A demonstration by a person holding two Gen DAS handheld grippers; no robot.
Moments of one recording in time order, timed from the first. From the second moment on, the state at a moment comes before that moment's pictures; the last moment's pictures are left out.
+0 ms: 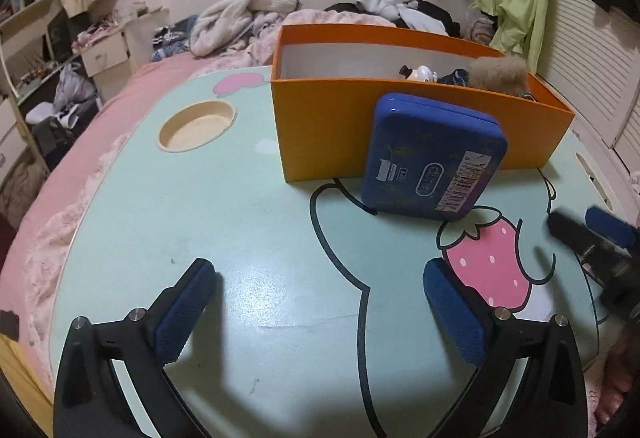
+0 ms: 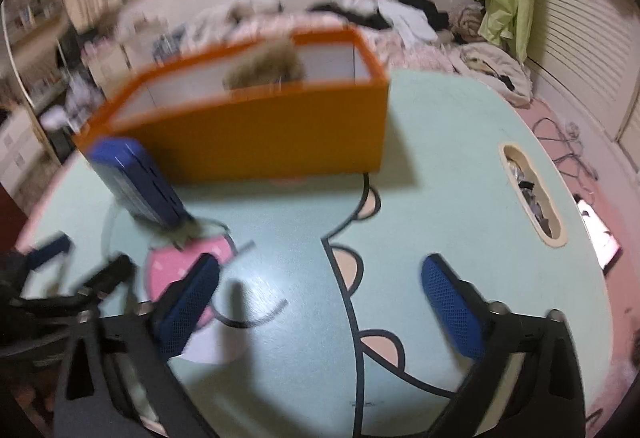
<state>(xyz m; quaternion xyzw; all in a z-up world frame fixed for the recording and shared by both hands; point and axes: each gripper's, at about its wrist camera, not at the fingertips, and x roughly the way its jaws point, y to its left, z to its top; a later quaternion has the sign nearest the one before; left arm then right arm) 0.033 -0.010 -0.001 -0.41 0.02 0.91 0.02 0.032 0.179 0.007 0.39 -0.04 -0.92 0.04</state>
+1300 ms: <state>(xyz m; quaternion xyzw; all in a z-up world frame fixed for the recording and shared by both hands) 0.035 -0.013 -0.003 -0.40 0.02 0.91 0.02 -0.004 0.172 0.099 0.31 -0.06 -0.94 0.14</state>
